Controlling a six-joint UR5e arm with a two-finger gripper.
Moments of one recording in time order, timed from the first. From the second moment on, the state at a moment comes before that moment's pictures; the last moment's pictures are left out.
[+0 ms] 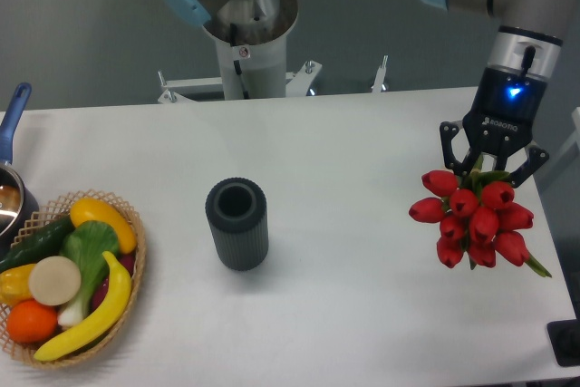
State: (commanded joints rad) arm 2.91 -1.87 -1.54 -0.95 0.78 1.16
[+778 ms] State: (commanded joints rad) arm 2.87 -1.88 -1.55 -0.87 0.63 1.17
